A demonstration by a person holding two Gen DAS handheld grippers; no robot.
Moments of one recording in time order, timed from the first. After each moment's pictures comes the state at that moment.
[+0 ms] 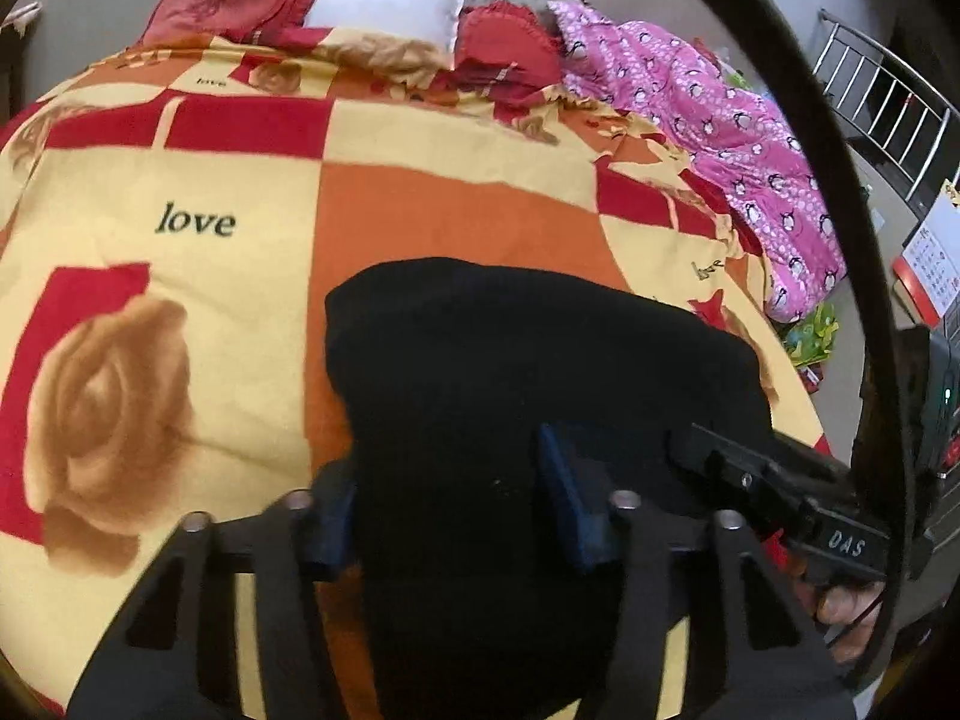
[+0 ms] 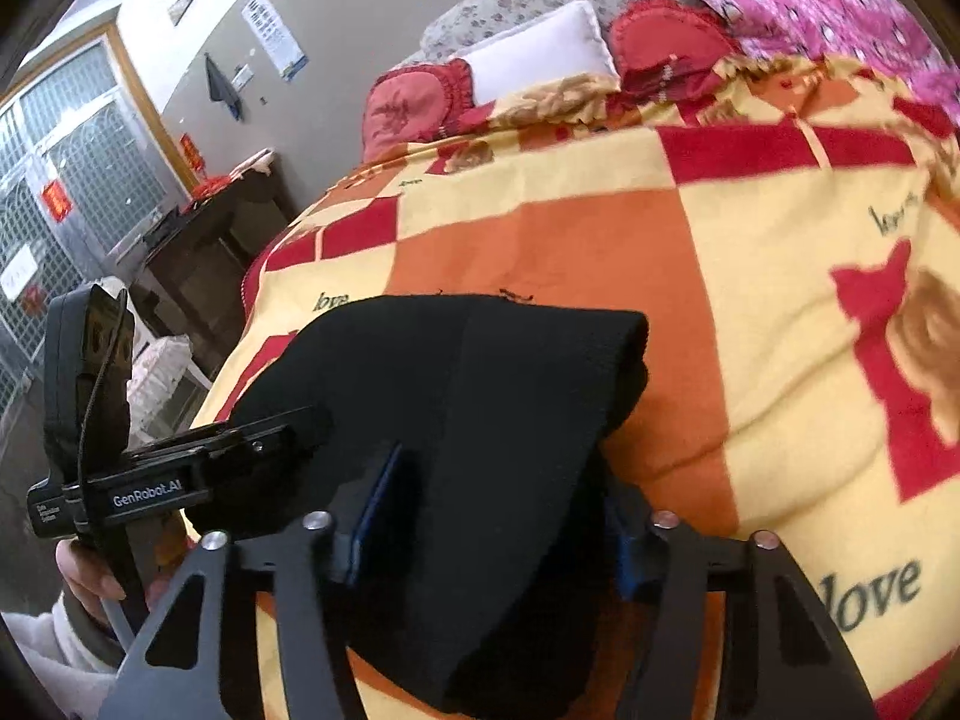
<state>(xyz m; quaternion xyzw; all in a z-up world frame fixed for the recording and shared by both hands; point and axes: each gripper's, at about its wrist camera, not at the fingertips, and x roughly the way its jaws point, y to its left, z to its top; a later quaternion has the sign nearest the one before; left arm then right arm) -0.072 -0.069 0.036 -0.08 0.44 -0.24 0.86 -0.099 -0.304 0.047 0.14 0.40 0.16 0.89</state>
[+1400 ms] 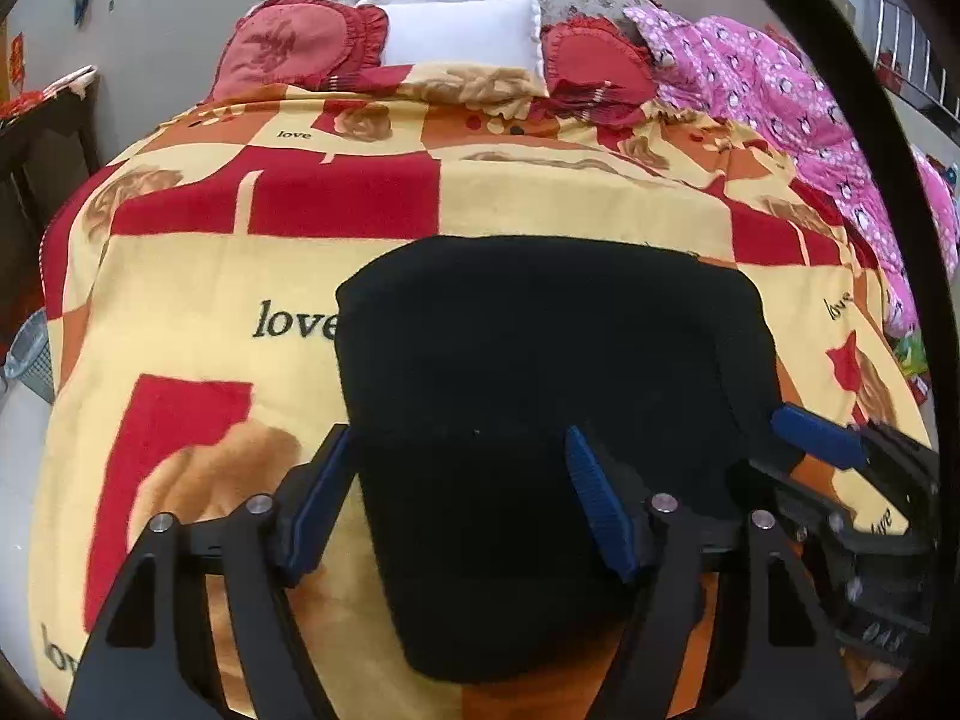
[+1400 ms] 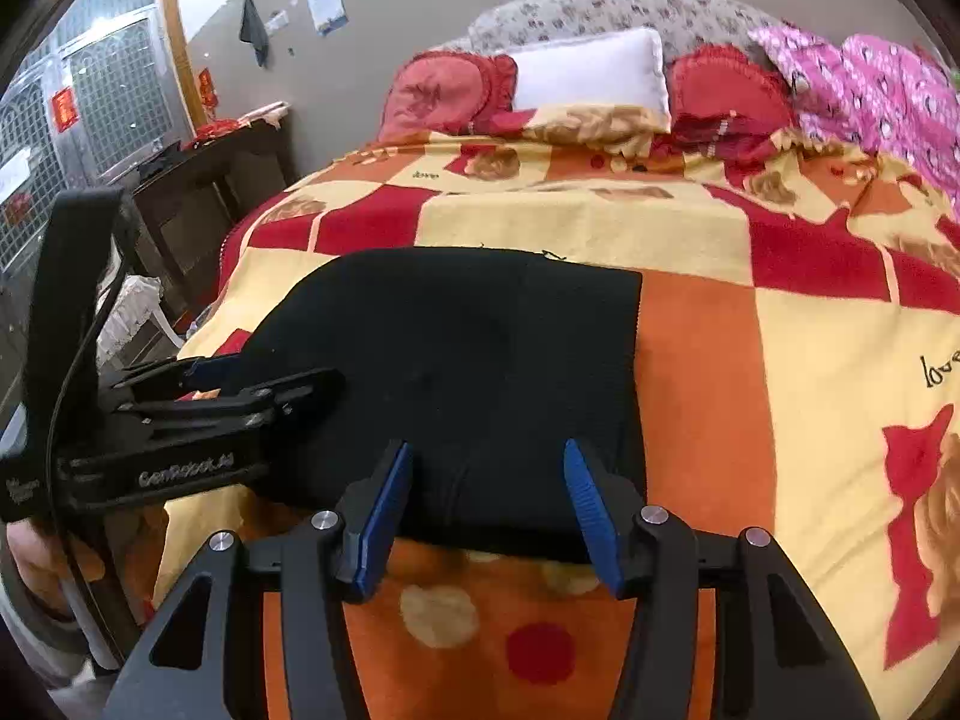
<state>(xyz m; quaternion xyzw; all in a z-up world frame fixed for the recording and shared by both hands) -0.015 -0.070 0.033 0.00 0.41 -0.10 0.91 -0.043 -0.253 0.047 0.03 0.38 0.16 0.91</state>
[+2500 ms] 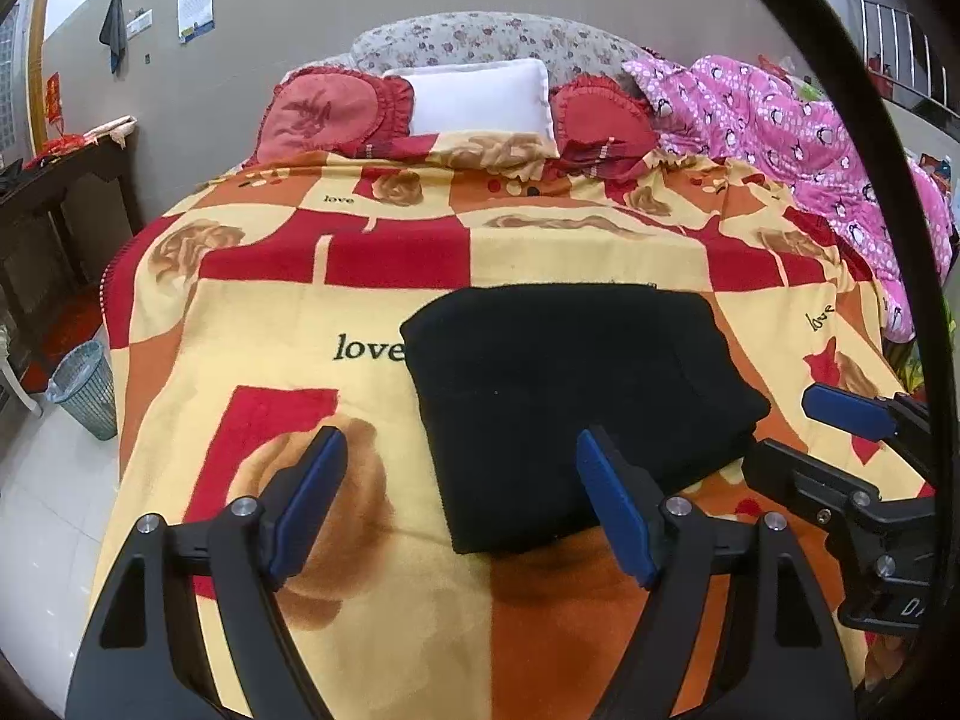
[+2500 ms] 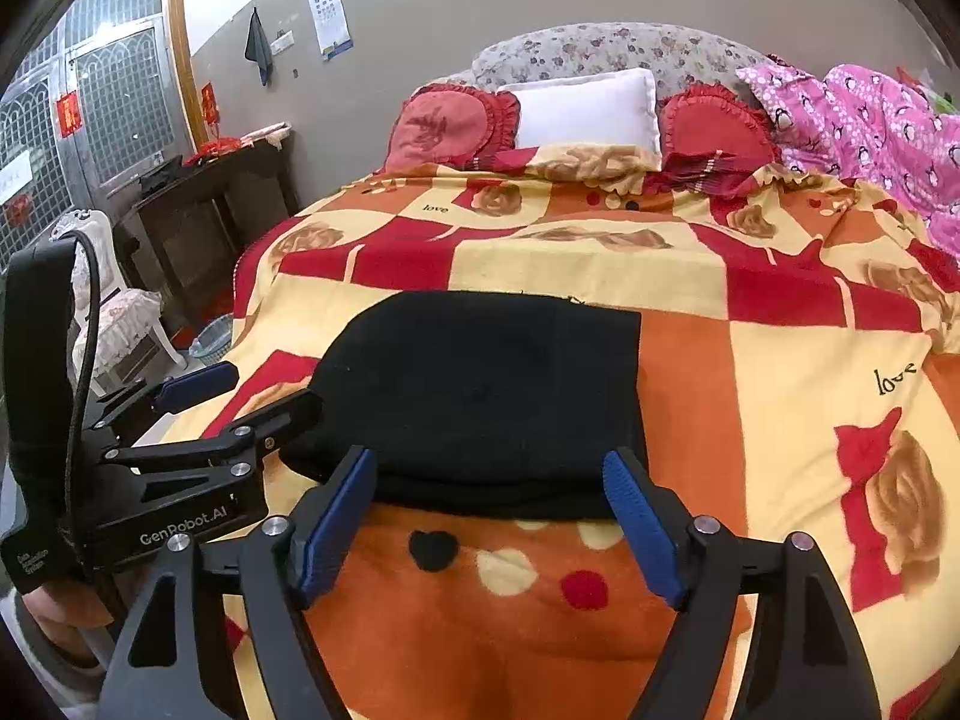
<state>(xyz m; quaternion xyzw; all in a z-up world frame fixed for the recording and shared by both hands) -0.076 -0.054 0.072 0.02 0.34 -0.07 0.94 -0.086 -0.240 0.094 0.03 0.36 0.14 0.92</state>
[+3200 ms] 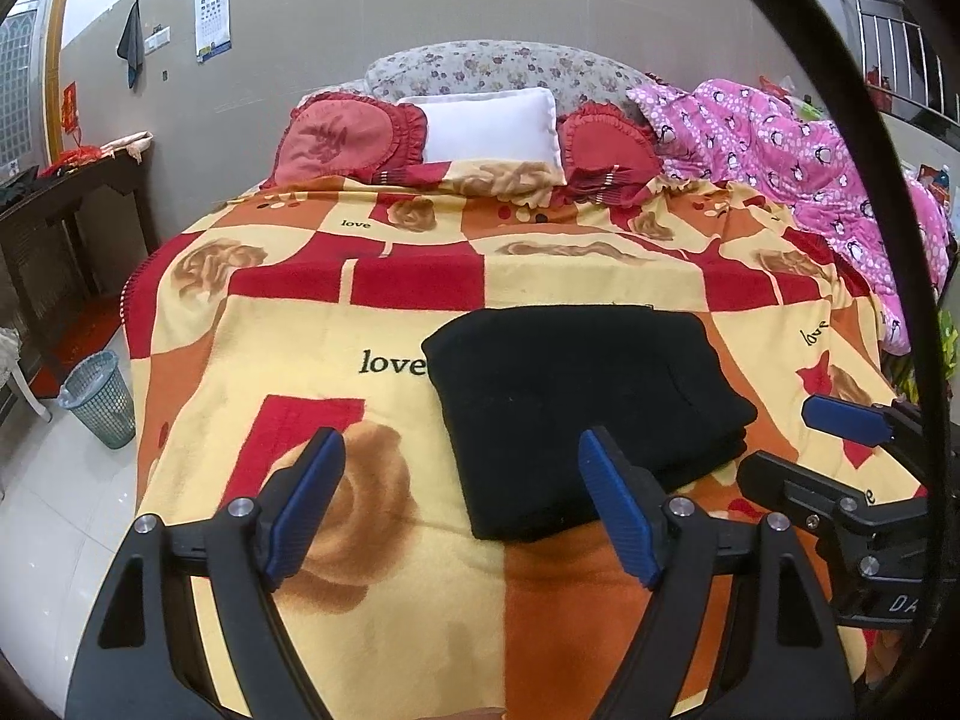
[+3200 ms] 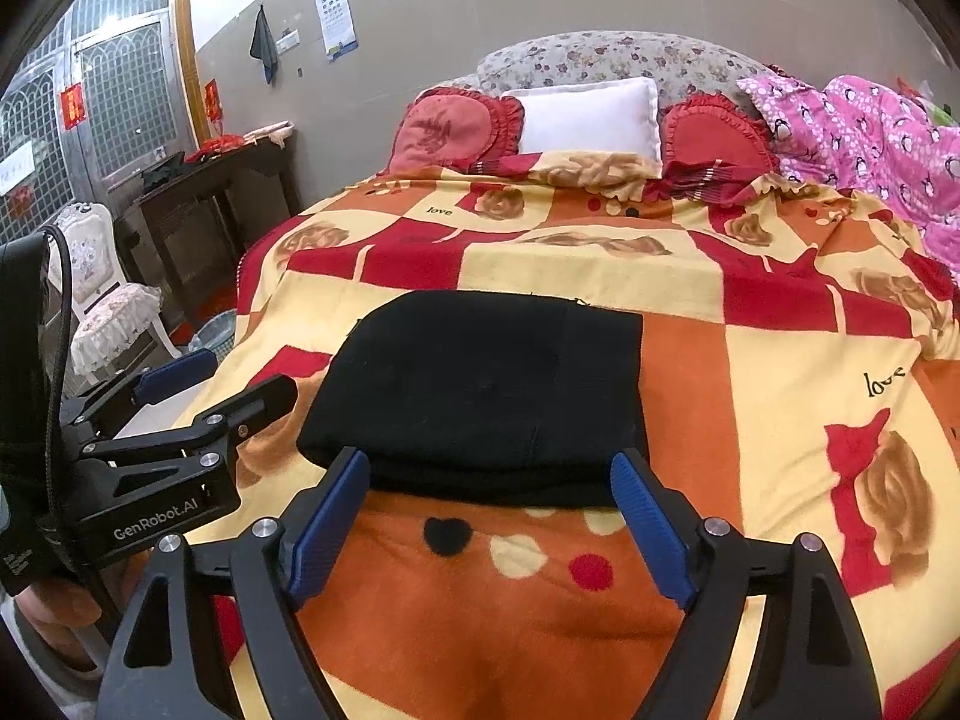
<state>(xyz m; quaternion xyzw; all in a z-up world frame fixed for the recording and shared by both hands) -0.097 -0.046 0.082 0.02 0.31 -0.06 0.95 -0.098 -0.233 0.100 0.01 0.36 0.14 0.92</state>
